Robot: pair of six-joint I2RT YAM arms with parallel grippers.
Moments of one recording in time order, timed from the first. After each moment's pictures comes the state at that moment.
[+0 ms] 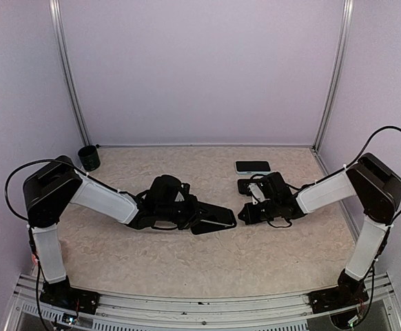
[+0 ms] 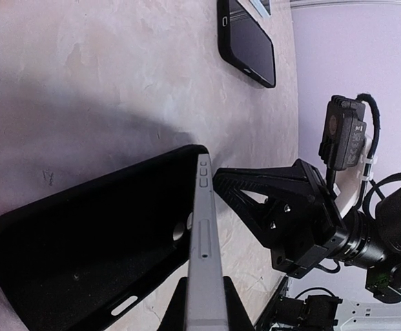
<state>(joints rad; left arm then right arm) -0.87 1.93 0.96 0.45 0.24 -1.20 0.63 1.80 0.81 0.18 -0.21 0.36</state>
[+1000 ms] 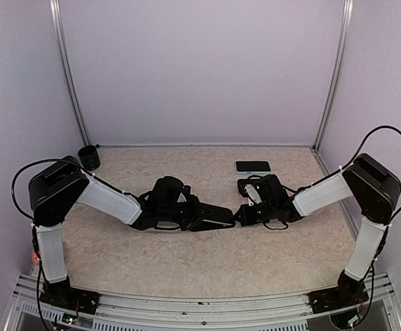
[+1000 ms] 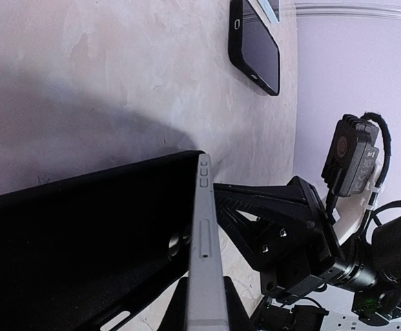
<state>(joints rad) -0.87 1.98 0.98 0.49 0.24 -1.29 0.67 1.82 0.81 0.24 -0.21 0.40</state>
